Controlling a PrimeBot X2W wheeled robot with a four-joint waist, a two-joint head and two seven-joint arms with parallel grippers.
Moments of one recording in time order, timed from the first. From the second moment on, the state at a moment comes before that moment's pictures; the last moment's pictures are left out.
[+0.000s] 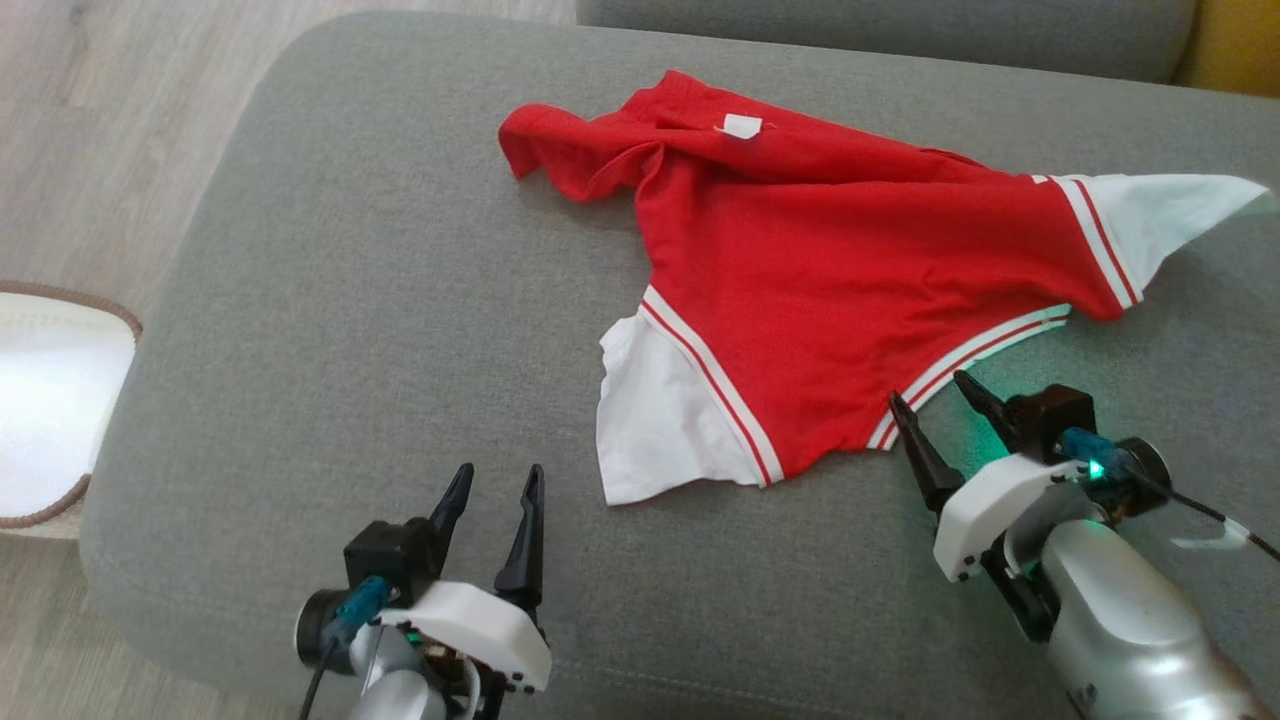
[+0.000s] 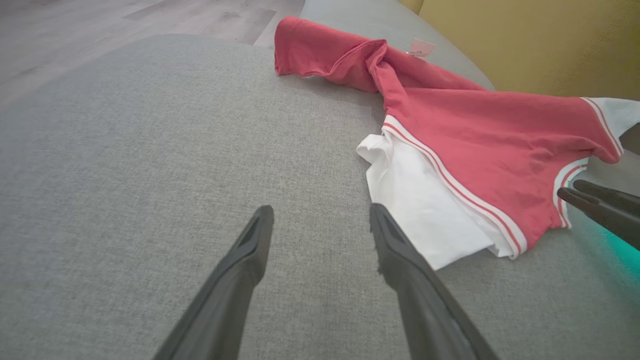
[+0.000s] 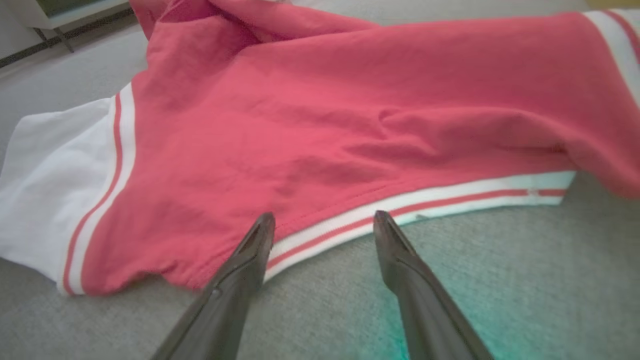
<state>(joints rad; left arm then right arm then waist) -0.08 0.05 -0.42 0.36 -0.34 0.08 -0.26 -0.45 -0.22 0.47 0.87 0.32 0.12 -0.21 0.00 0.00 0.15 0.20</state>
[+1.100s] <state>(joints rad) -0.09 0.05 -0.44 0.35 -0.35 0.08 -0.26 -0.63 -0.31 0.33 1.02 0.26 0.12 -0.22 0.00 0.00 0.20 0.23</state>
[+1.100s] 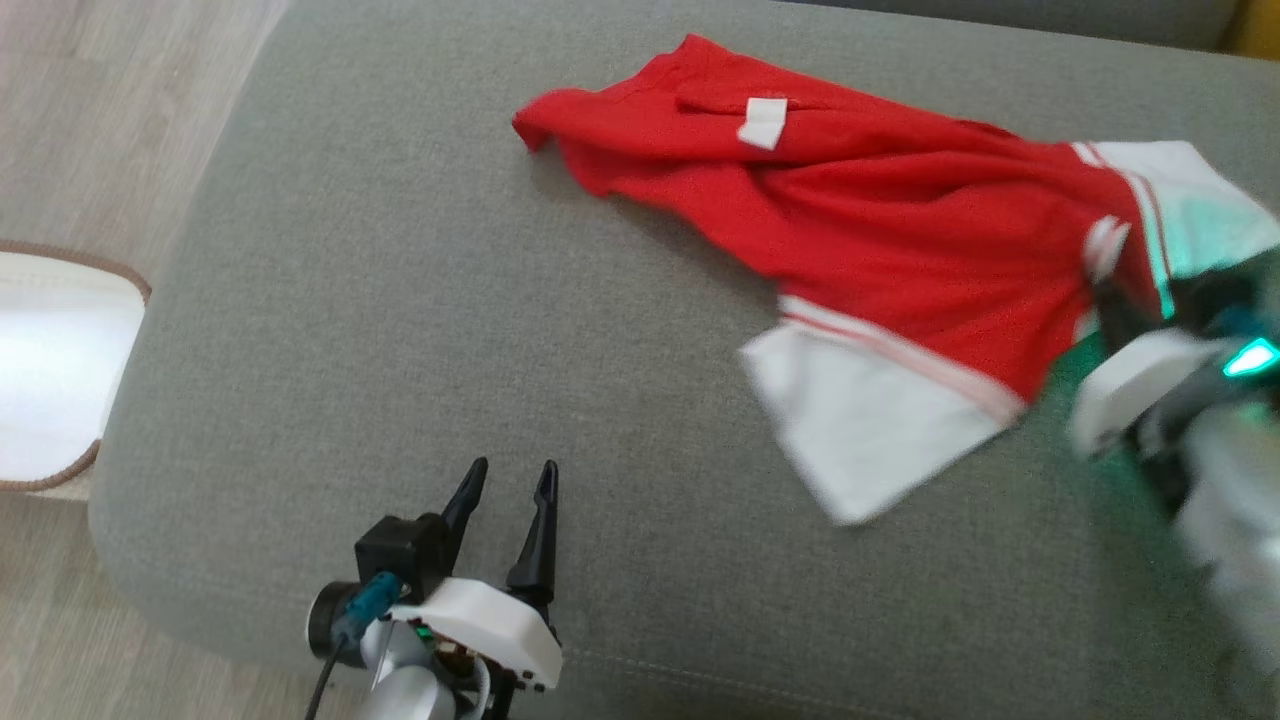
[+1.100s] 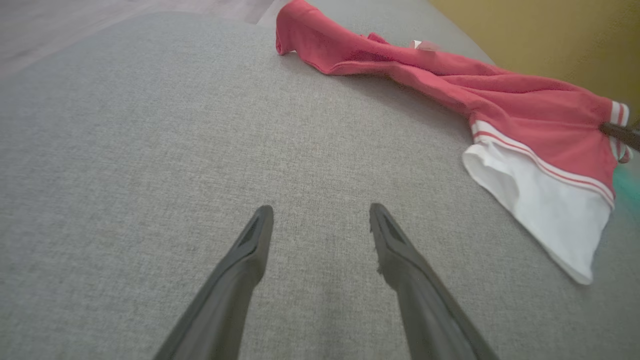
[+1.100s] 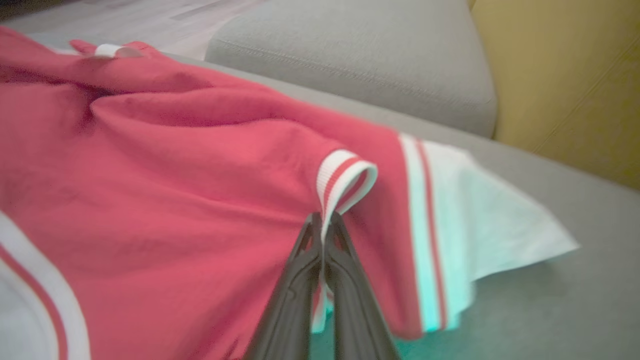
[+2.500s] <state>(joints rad) -0.12 0.05 -0.47 0.35 -0.35 0.06 -0.26 -0.33 -0.20 0.22 0.82 0.04 0.12 -0.26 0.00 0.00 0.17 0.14</state>
